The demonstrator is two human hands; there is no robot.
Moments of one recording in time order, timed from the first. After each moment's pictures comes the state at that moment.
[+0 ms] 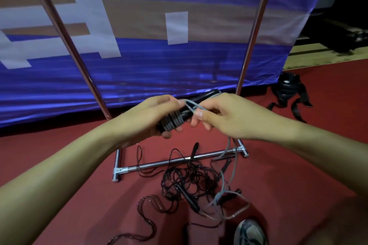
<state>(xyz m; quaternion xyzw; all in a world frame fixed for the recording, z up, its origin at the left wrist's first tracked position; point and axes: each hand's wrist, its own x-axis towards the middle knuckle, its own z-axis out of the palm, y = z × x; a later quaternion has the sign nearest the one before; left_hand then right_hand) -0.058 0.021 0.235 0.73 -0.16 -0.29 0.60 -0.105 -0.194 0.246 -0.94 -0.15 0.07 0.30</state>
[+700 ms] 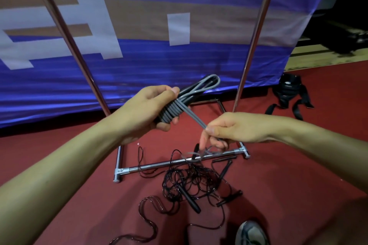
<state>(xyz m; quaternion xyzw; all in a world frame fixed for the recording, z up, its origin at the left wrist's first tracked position) -0.054 0.021 0.248 0.72 -0.14 -0.24 0.64 -0.089 -0.220 0.210 -0.83 -0.19 0.30 0.43</state>
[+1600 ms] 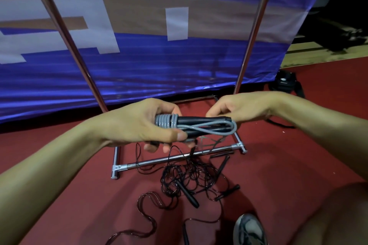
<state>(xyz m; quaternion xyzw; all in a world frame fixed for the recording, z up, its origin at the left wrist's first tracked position) -0.062 0.051 0.250 0.73 -0.29 -0.40 0.47 -0.062 -0.229 0.225 -0.83 -0.23 0.35 0.38</state>
